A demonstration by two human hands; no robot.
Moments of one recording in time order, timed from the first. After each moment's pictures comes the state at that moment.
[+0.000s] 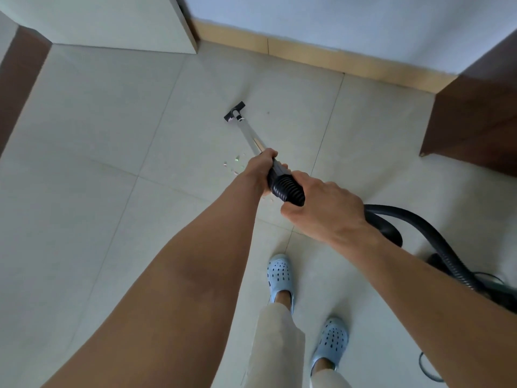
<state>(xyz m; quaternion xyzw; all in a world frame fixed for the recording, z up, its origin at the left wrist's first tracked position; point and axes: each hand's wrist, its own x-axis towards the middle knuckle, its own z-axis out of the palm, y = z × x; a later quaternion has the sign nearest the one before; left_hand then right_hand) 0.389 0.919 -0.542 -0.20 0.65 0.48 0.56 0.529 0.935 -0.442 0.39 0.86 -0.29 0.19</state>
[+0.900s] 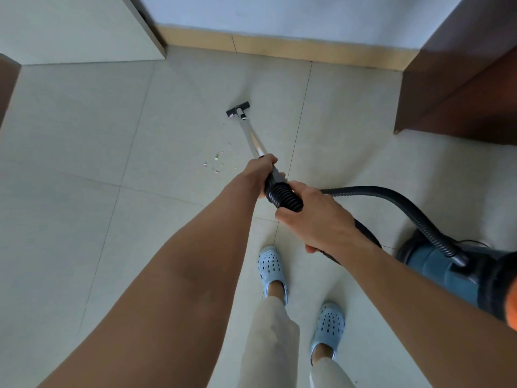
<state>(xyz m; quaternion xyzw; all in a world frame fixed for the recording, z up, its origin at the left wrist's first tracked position) 0.467 0.935 -0.547 -0.12 0.72 0.37 0.57 0.612 0.930 -0.463 0.47 0.75 -0.44 0.16</state>
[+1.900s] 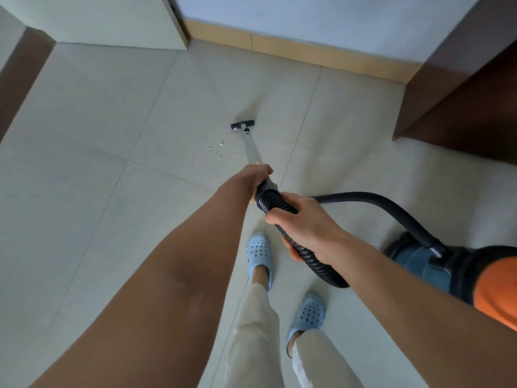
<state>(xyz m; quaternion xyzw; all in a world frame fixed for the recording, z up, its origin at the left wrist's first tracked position) 0.536 0.861 -0.519 -0.06 0.77 0.31 0.55 0.689 0.866 -0.464 0.46 0.52 -0.71 0.11</state>
